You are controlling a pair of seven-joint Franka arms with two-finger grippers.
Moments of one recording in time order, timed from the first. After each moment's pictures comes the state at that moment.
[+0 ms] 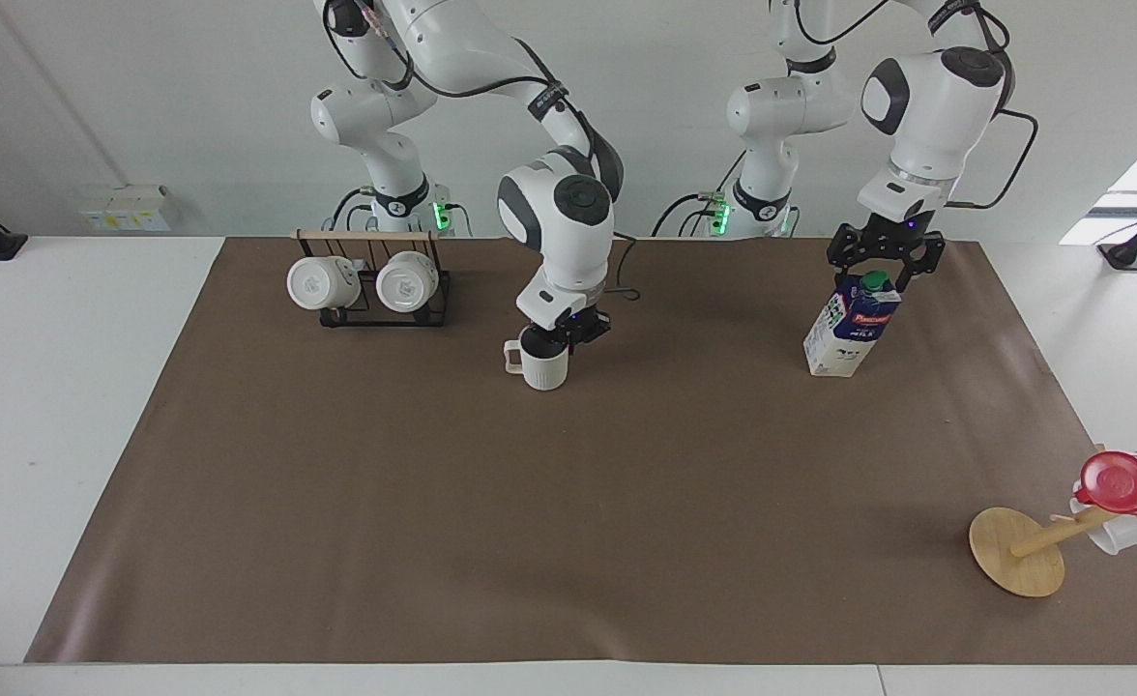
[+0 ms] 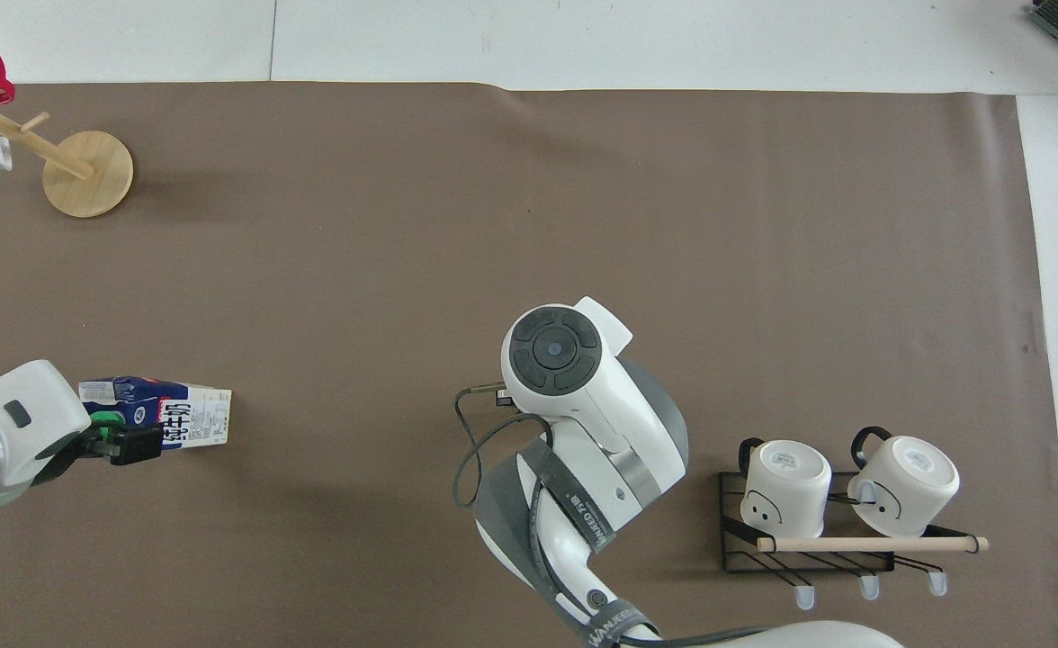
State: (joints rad) left arm 0.11 -0.44 -0.11 -2.46 -0.05 2.16 0.26; right arm 0.68 0.31 -0.05 -1.86 0.02 2.08 0.59
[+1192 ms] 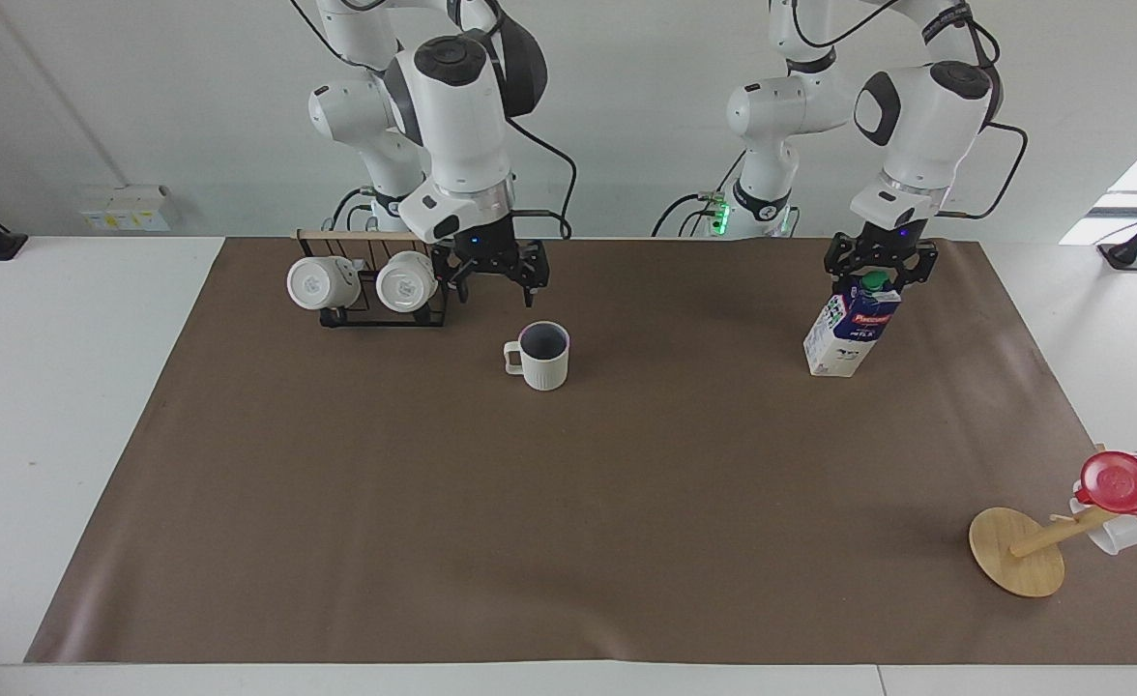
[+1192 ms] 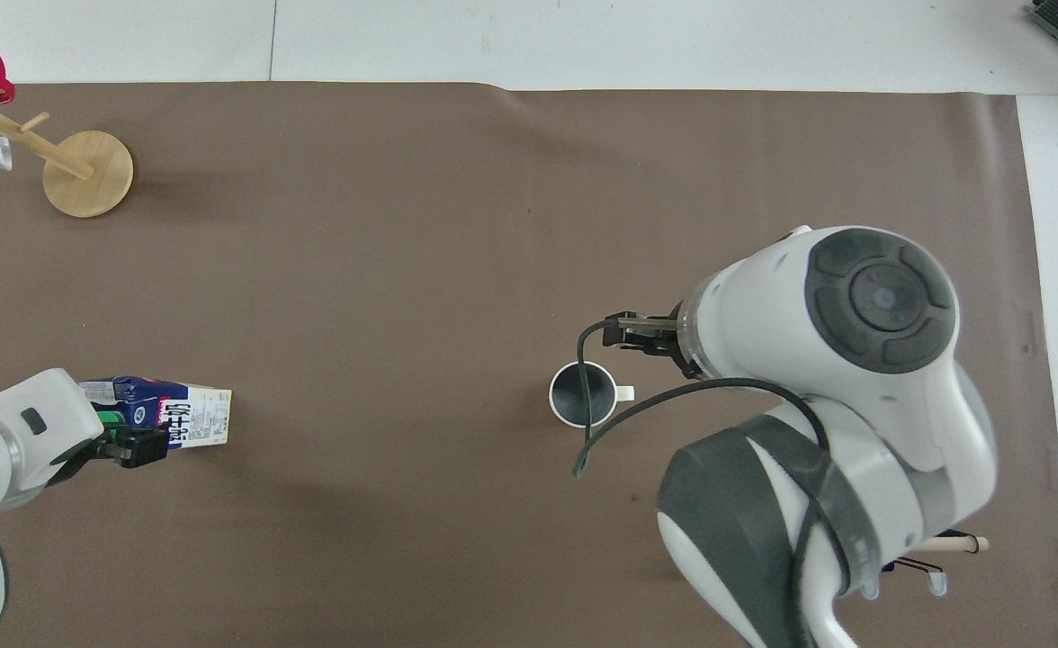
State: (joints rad) left arm 0.11 -0.44 -0.11 -2.50 -0.05 2.22 0.28; right arm 0.46 -0.01 -0.06 -1.82 0.01 1.88 0.54
